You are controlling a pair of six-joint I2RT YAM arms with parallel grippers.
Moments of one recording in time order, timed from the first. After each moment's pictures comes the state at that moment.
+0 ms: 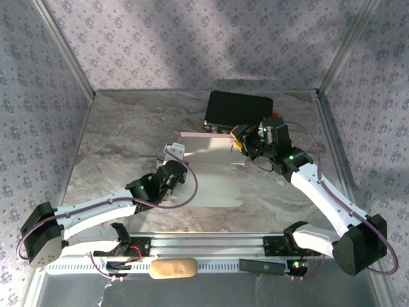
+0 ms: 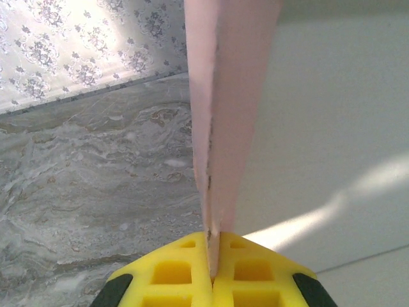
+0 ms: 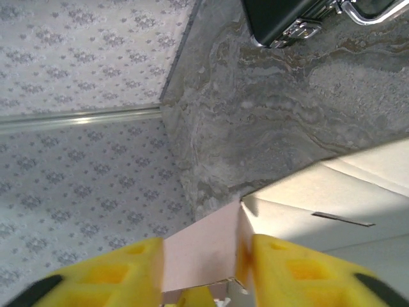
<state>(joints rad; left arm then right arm) -1.03 1.10 0.66 -0.05 -0.77 -0.26 0.46 1.13 0.95 -0.28 -0.27 1.36</state>
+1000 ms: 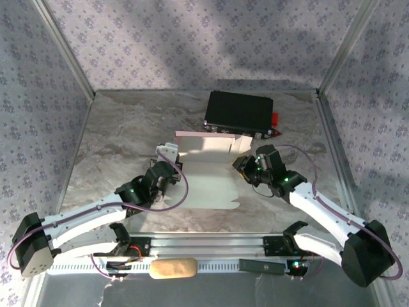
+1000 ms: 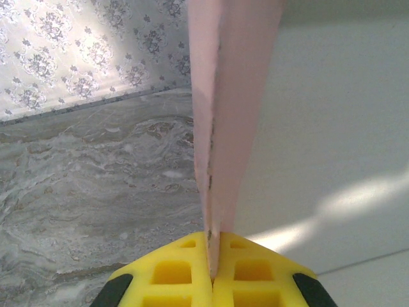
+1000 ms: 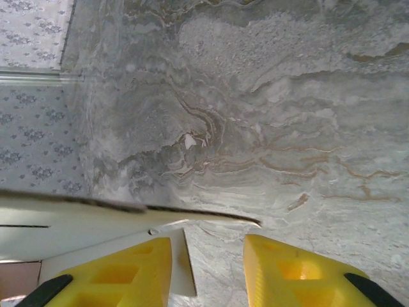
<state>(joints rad) -1.00 0.98 0.62 -0.05 -0.72 -0.22 0.55 1.03 0.61 -0.24 -0.19 1.21</state>
